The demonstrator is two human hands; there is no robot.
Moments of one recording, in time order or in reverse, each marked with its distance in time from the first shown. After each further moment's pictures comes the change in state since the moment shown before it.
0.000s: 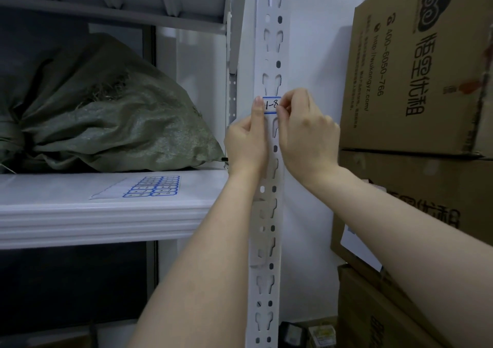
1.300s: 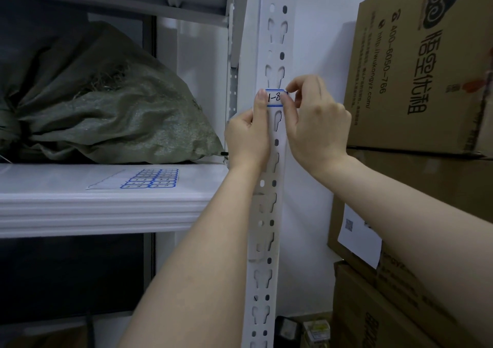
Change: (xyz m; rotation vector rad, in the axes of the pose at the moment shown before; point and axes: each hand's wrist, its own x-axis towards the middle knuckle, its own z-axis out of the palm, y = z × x) left_hand -0.001 0.001 0.000 0.017 0.000 0.025; right_hand 0.008 0.009 -0.004 0.013 0.057 -0.026
